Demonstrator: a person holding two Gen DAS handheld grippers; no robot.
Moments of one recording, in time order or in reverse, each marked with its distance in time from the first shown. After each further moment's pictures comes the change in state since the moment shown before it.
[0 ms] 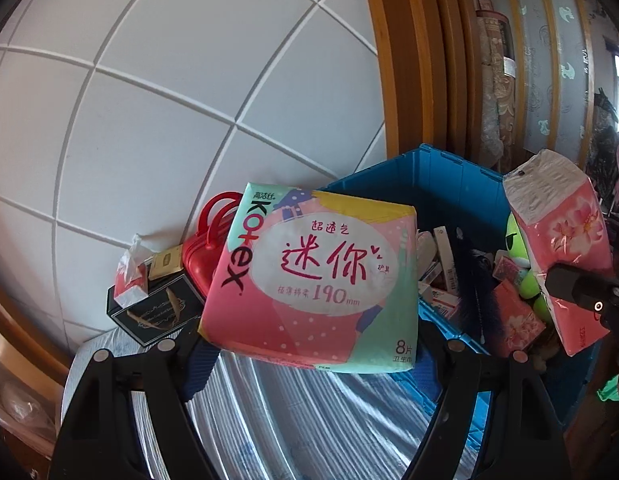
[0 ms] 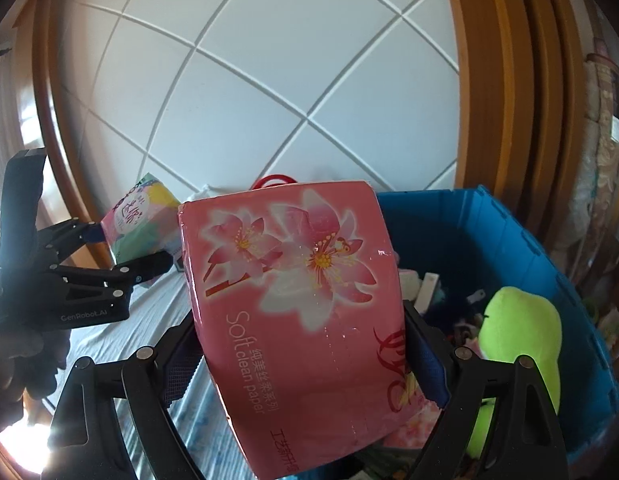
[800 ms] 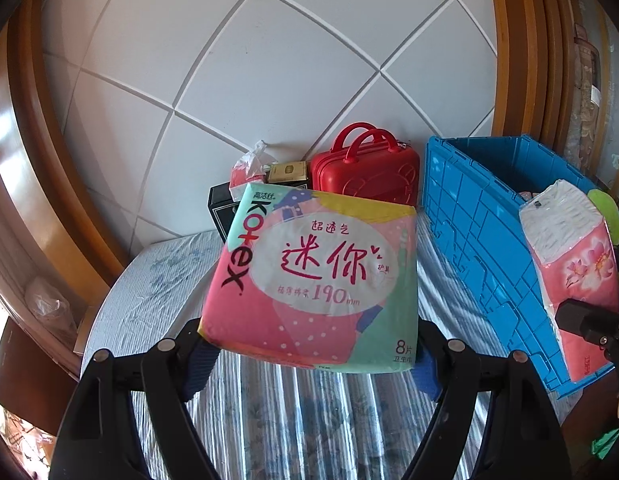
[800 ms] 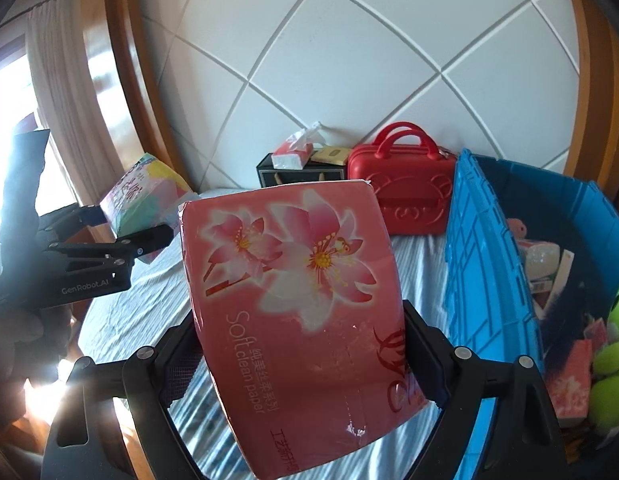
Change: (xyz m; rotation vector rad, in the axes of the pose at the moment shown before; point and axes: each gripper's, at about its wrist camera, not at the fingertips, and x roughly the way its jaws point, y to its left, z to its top) left arm -0.073 0.142 -0.151 -0.255 0.092 0.242; right arm 0.043 0.175 -0.047 -0.171 0.143 0.240
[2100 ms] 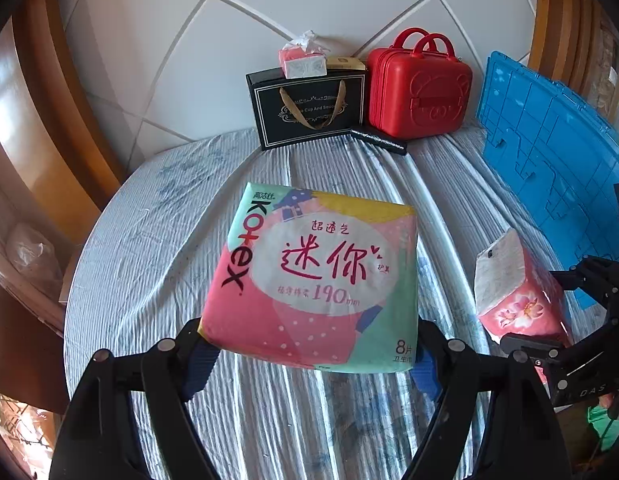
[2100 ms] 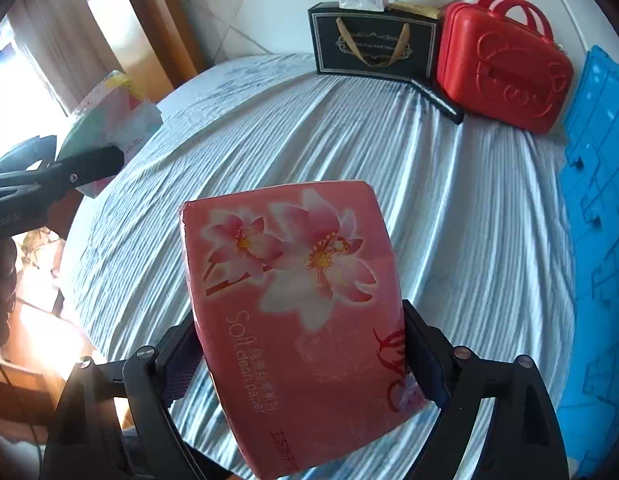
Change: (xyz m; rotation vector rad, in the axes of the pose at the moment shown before) left arm 0.092 0.166 -0.138 -0.035 0.216 -0.055; right arm 0.209 0.141 -0.103 -0.034 0.386 0.035
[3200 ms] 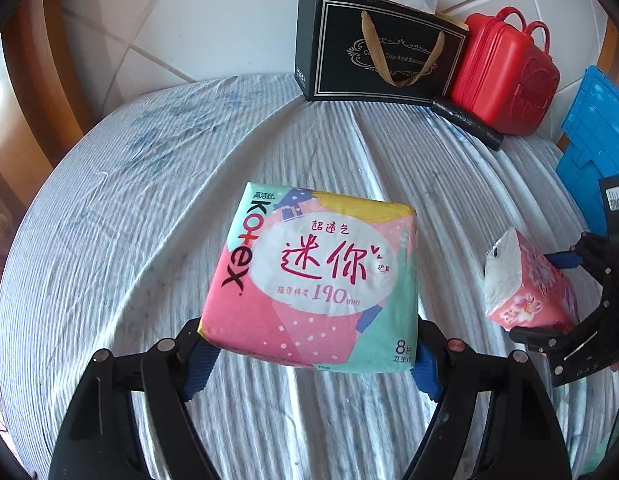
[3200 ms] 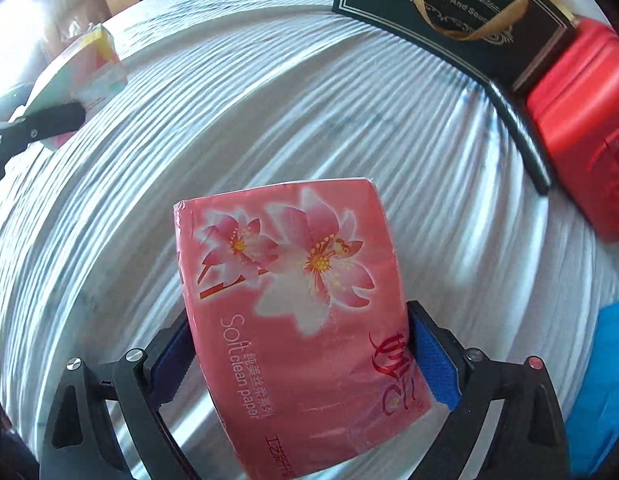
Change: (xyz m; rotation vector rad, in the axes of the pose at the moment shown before) left arm 0.219 0.123 0.007 -0.112 0.069 -0.077; right arm 0.225 -0.007 0.096 -0.238 0.229 -0.126
